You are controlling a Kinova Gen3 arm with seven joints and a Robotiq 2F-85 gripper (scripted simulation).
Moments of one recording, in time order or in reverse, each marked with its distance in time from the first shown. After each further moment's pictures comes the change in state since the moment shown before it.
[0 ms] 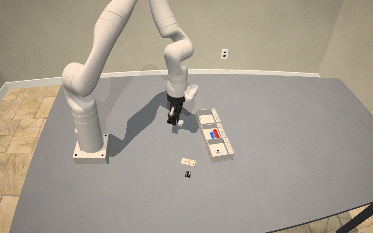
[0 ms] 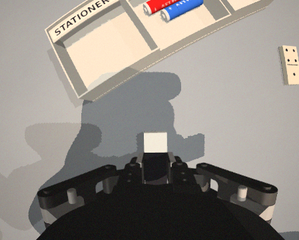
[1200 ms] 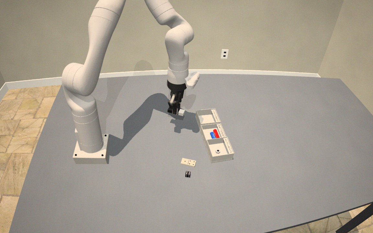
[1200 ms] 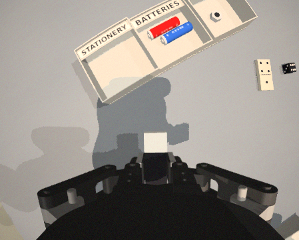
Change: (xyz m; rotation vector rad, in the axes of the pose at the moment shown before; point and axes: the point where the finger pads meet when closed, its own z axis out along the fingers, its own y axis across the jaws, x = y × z) arm 0.000 -0.001 -0.058 0.004 0.002 -0.001
